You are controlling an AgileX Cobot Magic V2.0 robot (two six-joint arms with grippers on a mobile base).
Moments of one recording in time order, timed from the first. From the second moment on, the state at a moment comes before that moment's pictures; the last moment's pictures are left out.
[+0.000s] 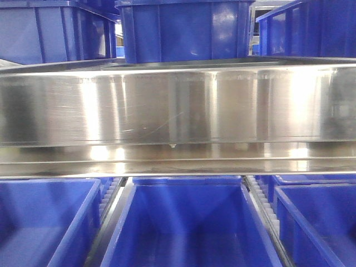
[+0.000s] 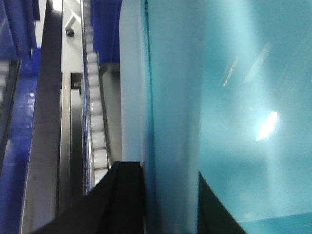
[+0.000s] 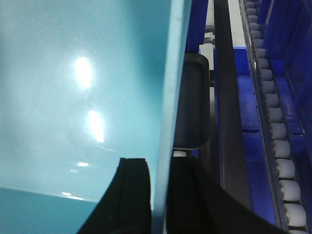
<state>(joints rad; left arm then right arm) -0.27 1.51 -1.88 -0.07 1.03 -0.23 0.39 1.48 -1.94 -0.17 1.21 0.35</state>
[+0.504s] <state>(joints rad) -0.27 1.51 -1.88 -0.06 0.85 -0.20 0.39 1.48 -1.94 -0.18 1.20 0.36</state>
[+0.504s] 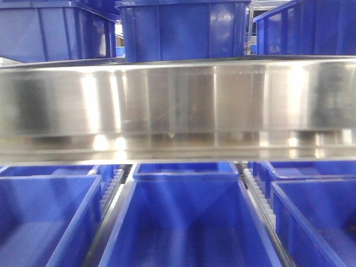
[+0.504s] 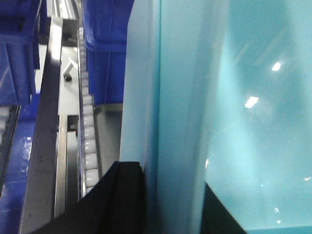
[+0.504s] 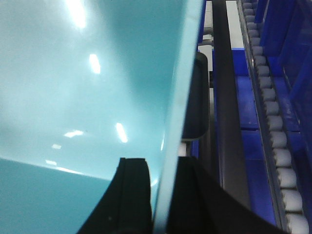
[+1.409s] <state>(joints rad) -0.27 1.53 -1.88 -0.05 0.76 -0.20 0.39 1.48 -1.94 -0.17 1.18 0.37</state>
